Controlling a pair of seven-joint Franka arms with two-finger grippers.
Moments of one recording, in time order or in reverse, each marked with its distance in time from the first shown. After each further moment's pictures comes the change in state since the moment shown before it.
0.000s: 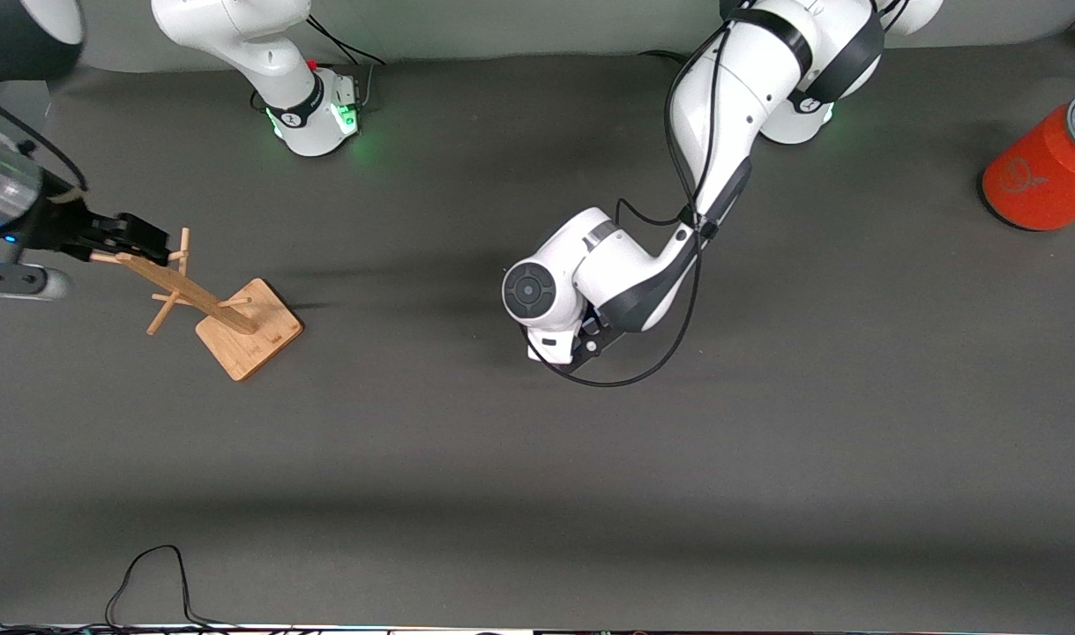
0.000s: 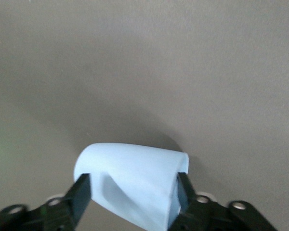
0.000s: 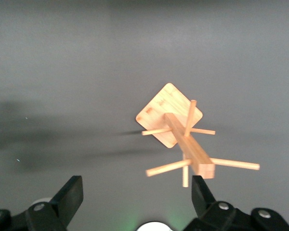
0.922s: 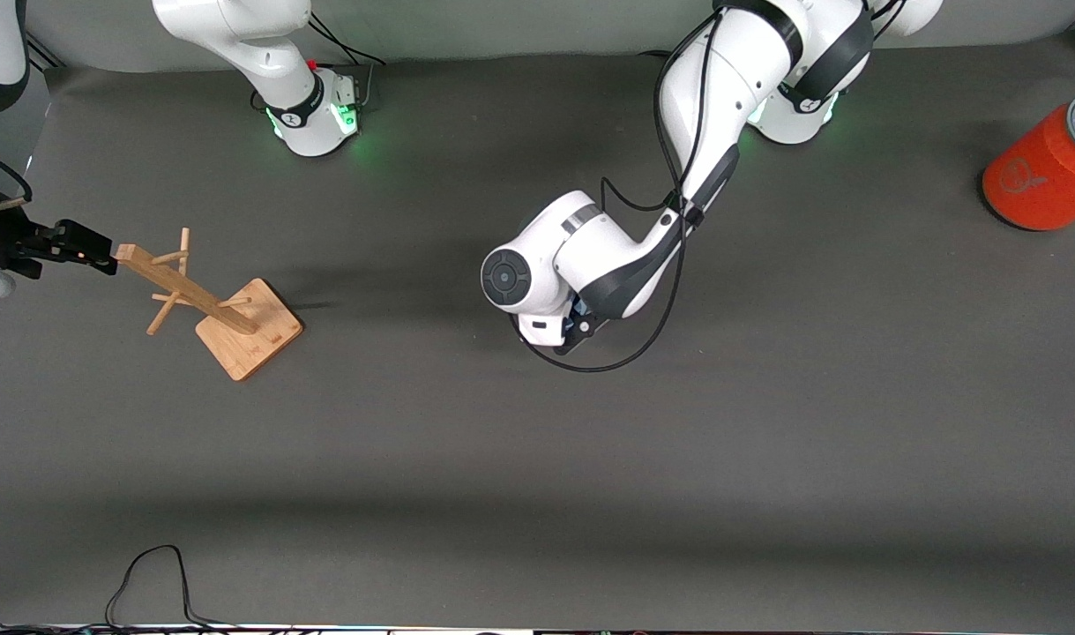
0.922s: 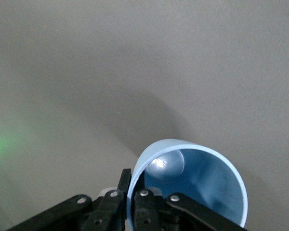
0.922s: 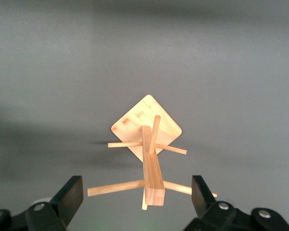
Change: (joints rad) left arm -0.022 -0.006 -0.003 0.069 -0.003 -0.150 -0.070; right arm -0.228 -0.058 0.102 -0.152 -0.004 0.164 -0.197
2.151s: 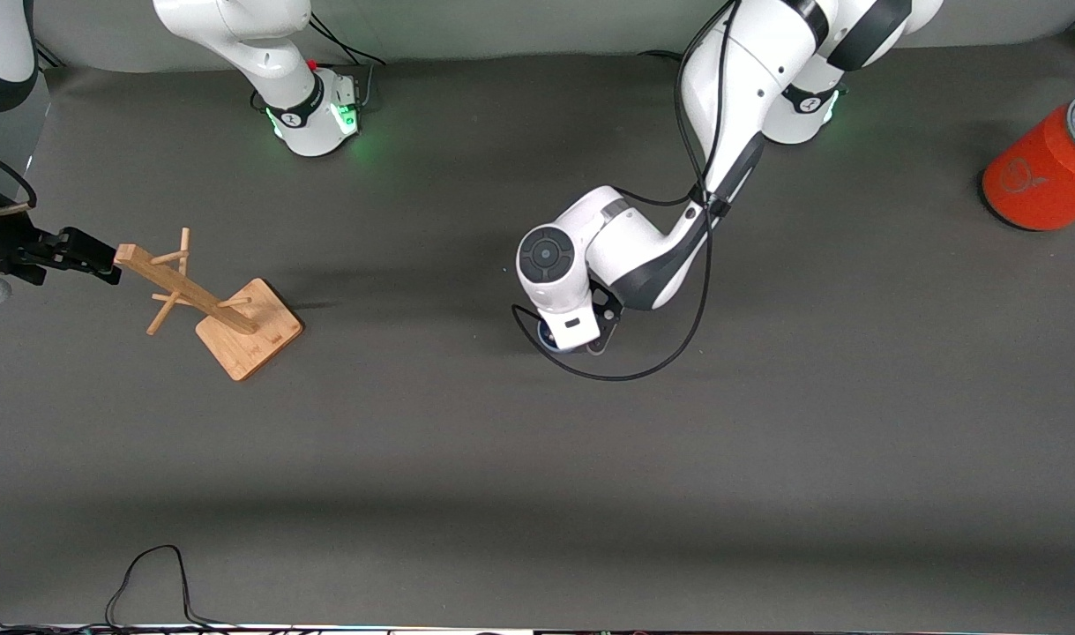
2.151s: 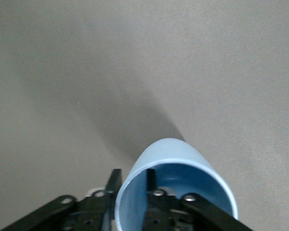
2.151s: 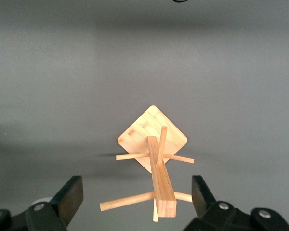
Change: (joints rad) left arm 0.043 -0.143 0.005 -0.314 0.014 0.424 -0.434; right arm 0.031 0.009 -0.013 0.002 0.013 0.045 0.070
